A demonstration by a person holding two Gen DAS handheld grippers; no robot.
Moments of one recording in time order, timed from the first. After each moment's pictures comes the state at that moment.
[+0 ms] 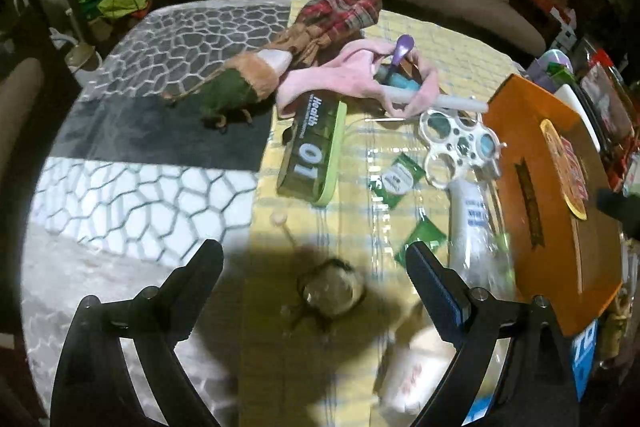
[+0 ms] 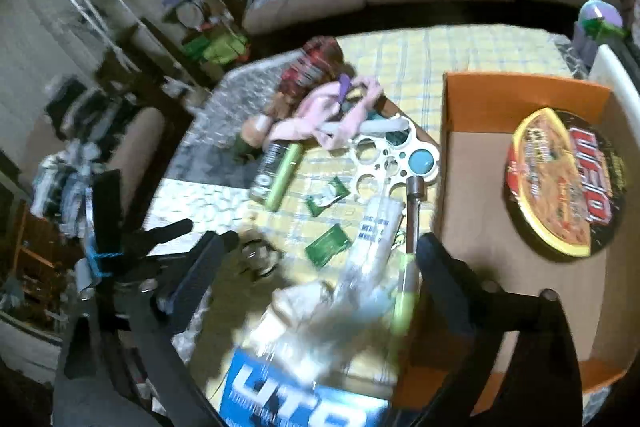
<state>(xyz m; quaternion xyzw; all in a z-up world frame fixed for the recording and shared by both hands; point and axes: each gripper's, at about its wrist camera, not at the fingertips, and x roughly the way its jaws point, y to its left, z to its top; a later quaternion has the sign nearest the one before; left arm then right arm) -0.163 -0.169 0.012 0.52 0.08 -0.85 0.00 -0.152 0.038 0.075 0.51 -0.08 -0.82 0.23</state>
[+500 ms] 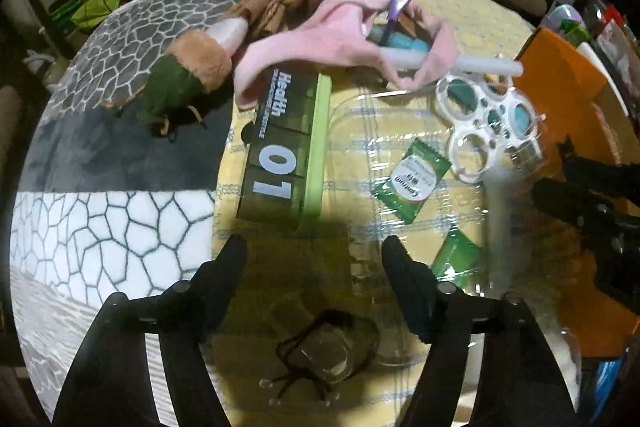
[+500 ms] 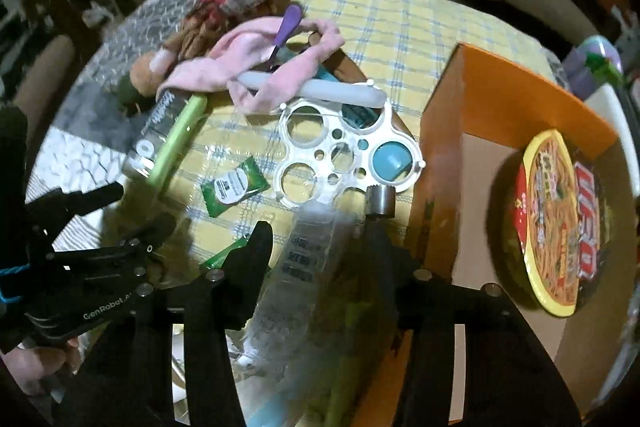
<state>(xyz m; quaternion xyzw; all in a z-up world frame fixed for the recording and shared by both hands) -0.205 -0.145 -0.034 0.56 0.02 -0.83 0.00 -0.197 -0.009 0.004 0.57 0.10 -0.81 0.14</state>
